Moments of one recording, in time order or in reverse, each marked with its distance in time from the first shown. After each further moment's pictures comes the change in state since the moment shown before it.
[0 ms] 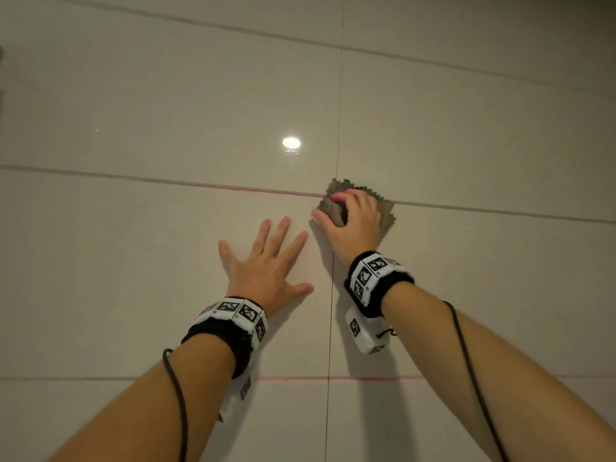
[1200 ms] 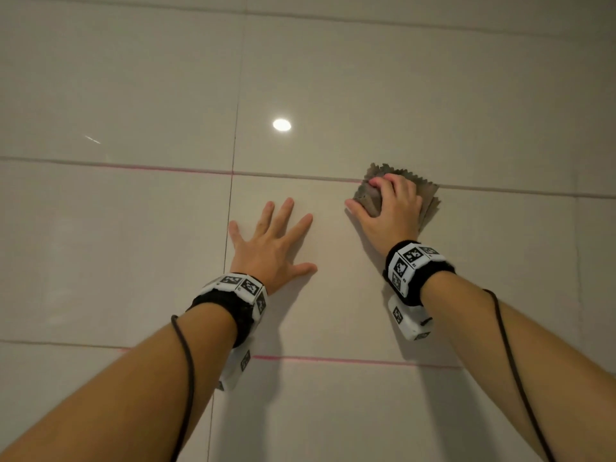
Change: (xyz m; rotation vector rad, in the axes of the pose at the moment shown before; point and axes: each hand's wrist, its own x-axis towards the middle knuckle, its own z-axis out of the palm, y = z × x) left_hand 0.039 0.186 0.005 0.003 0.047 -0.016; right_hand 0.017 0.207 -0.136 -0.152 0.052 -0.074
